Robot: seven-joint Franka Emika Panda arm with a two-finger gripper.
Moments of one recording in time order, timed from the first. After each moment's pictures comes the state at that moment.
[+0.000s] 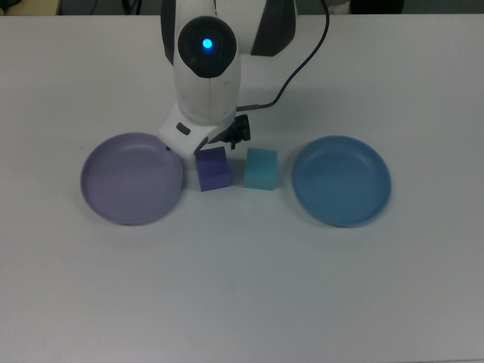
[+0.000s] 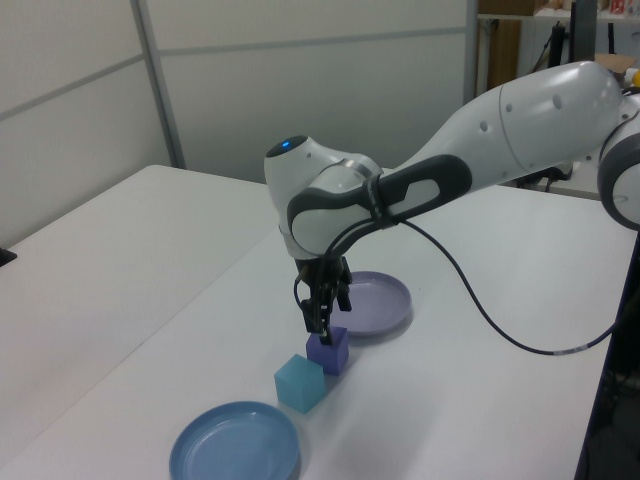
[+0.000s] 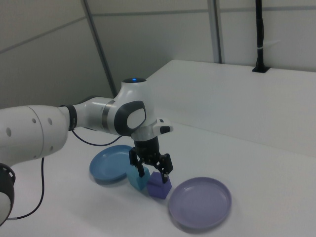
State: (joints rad) arm 0.04 0.39 0.08 -1.66 -0.09 1.91 -0.06
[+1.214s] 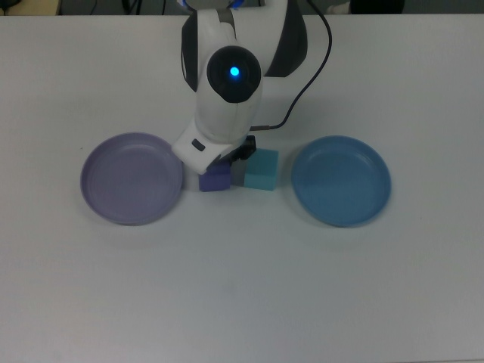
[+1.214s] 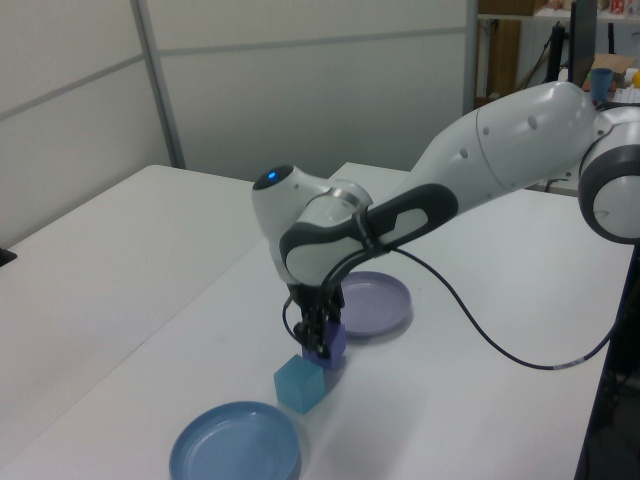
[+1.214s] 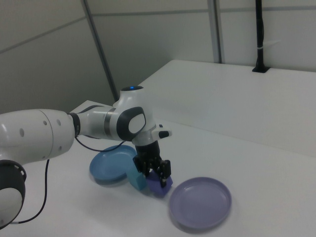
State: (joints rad) arm 0.07 0.45 0.08 -1.64 -0.15 1.95 0.06
